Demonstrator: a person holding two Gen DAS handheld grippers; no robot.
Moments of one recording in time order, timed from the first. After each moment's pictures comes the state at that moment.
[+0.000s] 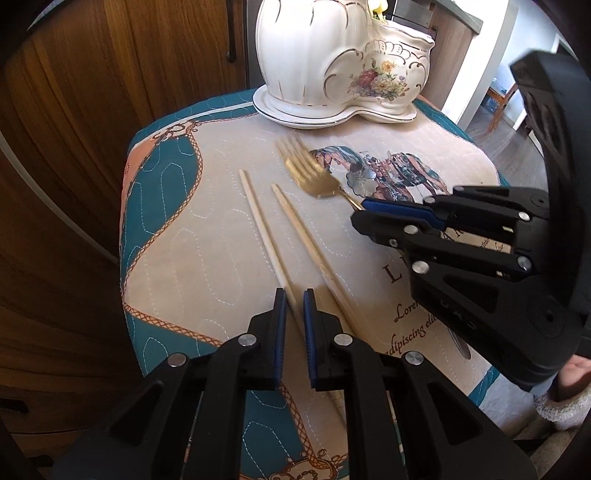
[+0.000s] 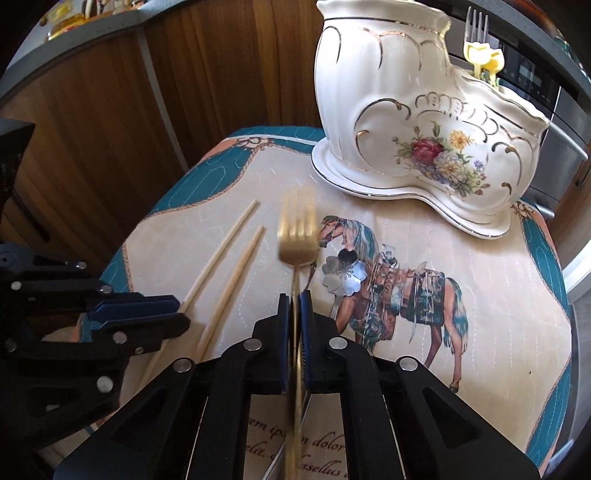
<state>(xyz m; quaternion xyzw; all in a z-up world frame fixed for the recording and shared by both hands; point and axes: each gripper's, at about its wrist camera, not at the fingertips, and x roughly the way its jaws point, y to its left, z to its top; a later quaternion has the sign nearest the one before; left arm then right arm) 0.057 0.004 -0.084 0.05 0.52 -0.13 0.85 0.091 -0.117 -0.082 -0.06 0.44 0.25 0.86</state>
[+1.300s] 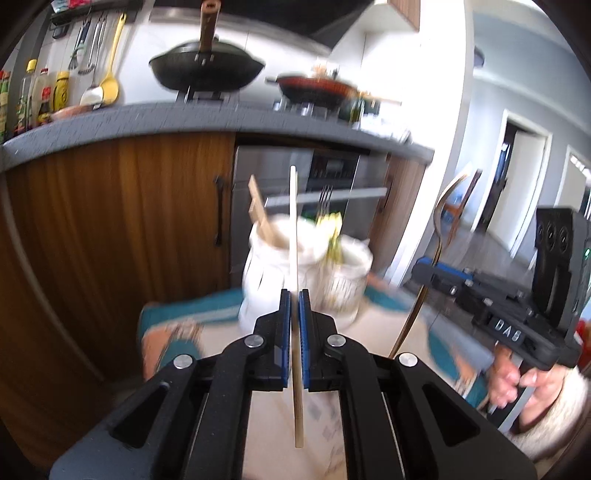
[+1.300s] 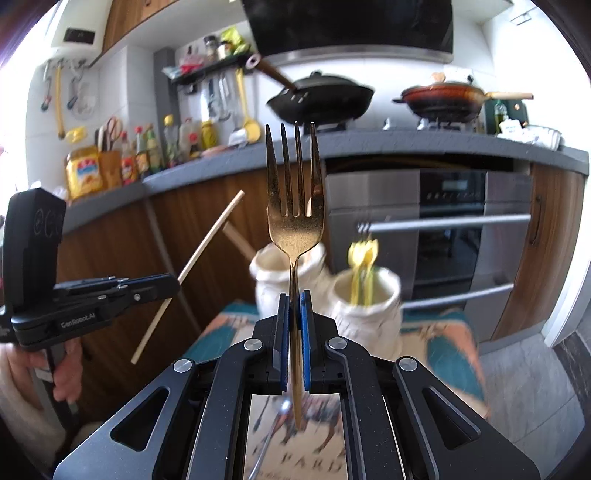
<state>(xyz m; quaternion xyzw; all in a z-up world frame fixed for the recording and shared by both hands) 0.069 0.017 0.064 -0.04 0.25 -0.20 0.95 0.073 -0.219 0.056 0.05 0.20 0.23 0.95</state>
